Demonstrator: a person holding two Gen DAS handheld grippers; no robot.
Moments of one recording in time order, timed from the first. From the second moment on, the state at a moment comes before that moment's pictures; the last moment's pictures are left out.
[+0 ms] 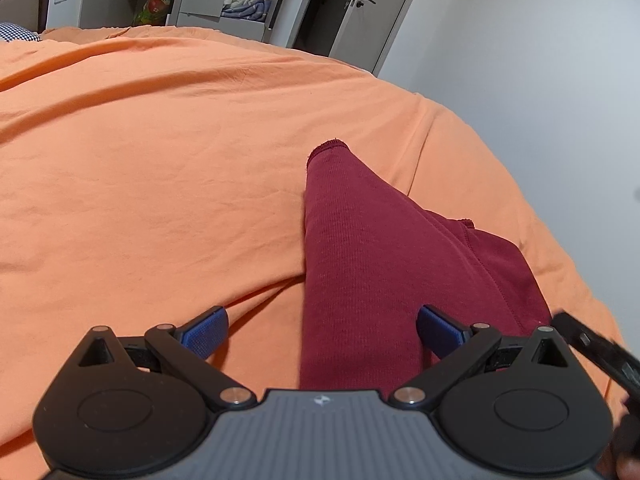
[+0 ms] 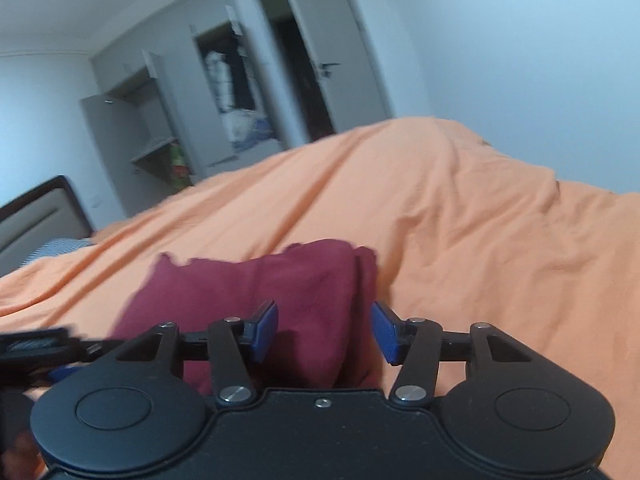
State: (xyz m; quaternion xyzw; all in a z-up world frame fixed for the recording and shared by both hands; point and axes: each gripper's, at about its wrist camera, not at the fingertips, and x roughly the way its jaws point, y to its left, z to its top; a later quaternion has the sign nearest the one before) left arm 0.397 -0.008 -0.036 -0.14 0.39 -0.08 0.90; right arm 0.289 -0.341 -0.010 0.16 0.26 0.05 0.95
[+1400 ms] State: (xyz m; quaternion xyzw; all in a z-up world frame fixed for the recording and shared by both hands) left arm 0.349 0.003 -0.042 -0.12 0.42 -0.07 0.90; right arm 0.203 -0.318 -0.021 0.16 0.32 0.07 0.93
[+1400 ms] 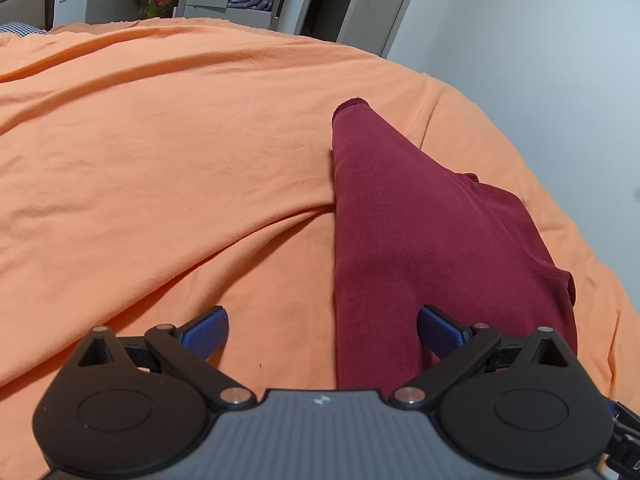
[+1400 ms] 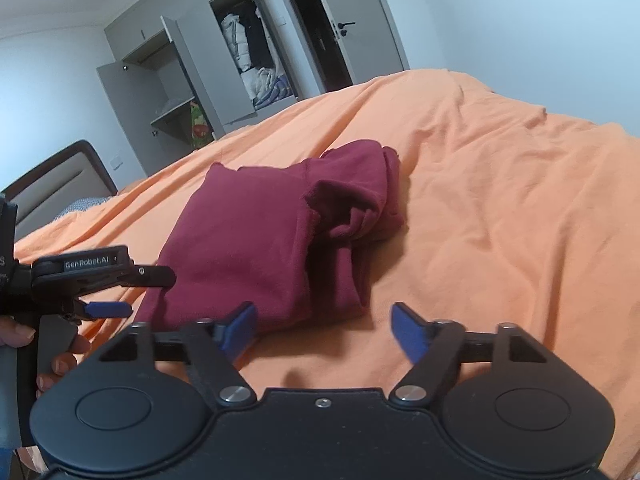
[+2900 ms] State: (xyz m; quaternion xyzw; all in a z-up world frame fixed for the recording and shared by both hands) left arm 0.412 0.009 -0.053 -0.15 0.39 -0.09 0.90; right arm 0.341 -0.351 -0.047 0.11 0.30 -0.03 0.95
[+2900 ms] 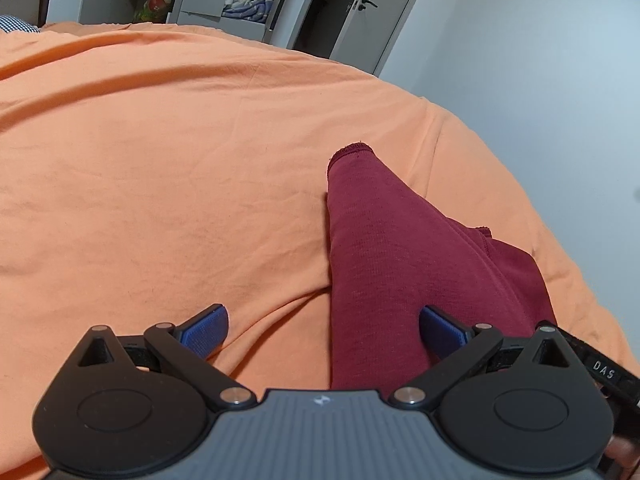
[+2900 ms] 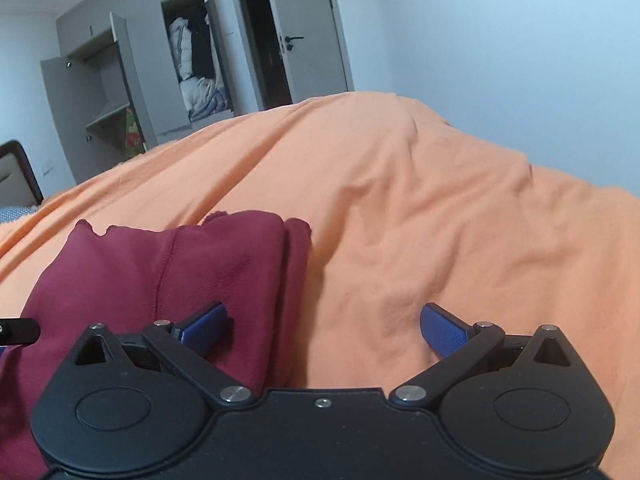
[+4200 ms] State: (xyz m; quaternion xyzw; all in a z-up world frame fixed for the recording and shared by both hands) left arm 0.350 -0.001 -0.062 -0.10 0.39 -0.10 0.91; right arm 0.270 -0.318 -0.070 0.13 0.24 0.01 0.96
